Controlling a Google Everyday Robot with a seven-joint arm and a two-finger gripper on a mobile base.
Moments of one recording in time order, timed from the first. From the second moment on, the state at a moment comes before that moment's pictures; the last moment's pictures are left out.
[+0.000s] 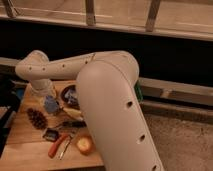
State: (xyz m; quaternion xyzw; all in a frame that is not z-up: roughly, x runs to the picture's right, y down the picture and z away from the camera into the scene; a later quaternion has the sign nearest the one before) arm -0.288 0.041 0.772 -0.30 0.05 0.37 0.88
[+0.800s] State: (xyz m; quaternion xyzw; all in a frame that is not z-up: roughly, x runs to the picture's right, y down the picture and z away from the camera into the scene) arm -0.119 -0.019 0.791 -0.24 0.09 0.51 0.82
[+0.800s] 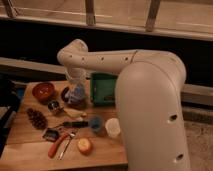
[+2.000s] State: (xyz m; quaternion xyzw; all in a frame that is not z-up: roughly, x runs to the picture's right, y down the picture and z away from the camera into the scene) arm -0.029 -0.047 0.841 -0.19 0.16 0.60 0.76
